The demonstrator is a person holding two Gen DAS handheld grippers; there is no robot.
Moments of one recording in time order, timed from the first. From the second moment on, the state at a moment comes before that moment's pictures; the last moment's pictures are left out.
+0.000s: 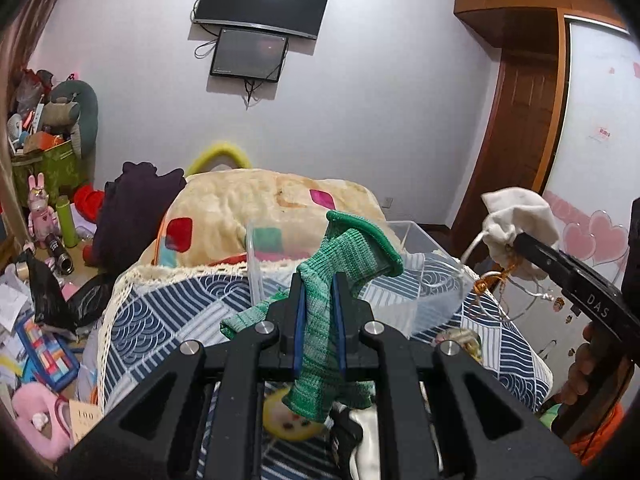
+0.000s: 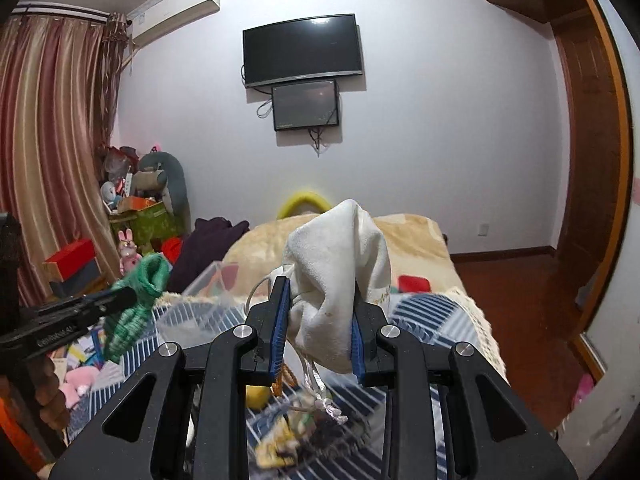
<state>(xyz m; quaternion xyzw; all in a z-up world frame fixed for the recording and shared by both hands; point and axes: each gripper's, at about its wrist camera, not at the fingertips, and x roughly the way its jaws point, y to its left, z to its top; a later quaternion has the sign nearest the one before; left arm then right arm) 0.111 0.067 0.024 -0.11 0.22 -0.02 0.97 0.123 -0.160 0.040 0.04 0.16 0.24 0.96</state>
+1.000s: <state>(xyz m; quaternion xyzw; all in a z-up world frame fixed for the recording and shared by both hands) 0.222 0.052 -0.023 -0.04 0.34 0.00 0.94 0.194 -0.108 -0.005 -0.06 0.34 0.27 0.90</state>
